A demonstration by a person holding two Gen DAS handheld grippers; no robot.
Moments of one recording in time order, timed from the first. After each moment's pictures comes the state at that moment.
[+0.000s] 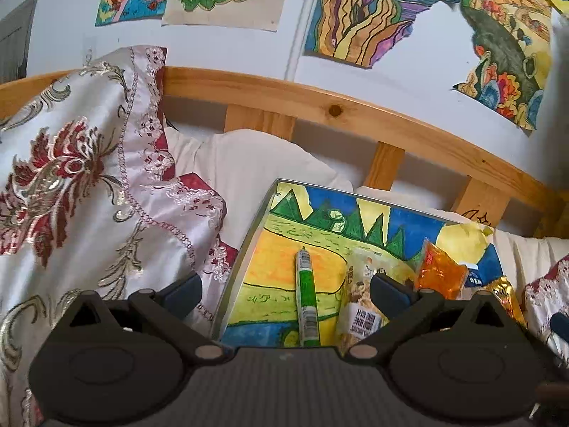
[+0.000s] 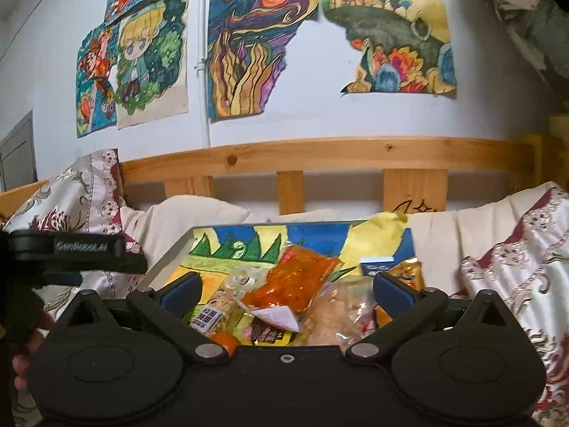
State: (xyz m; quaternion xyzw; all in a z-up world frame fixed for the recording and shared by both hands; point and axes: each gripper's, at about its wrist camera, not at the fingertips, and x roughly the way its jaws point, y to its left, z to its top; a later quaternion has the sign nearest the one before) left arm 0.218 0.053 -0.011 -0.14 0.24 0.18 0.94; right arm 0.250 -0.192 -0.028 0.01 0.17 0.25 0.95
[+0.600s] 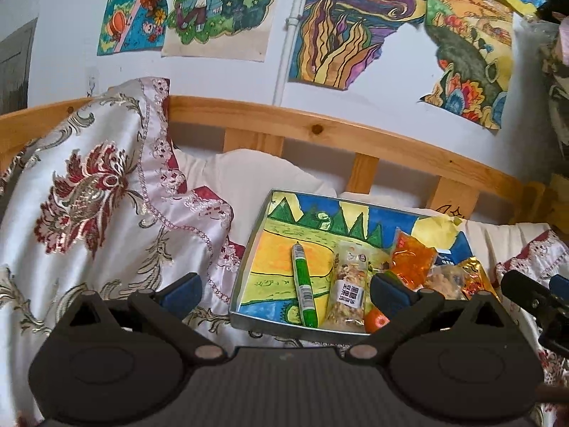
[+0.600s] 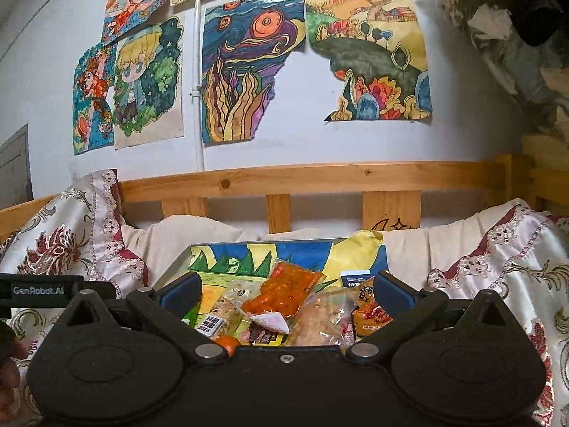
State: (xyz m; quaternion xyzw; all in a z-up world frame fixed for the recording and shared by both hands) left arm 0.147 0.032 0.007 -0.11 0.22 0.16 0.96; right arm 0.205 -0.213 -0.003 0.02 0.14 0.23 0.96
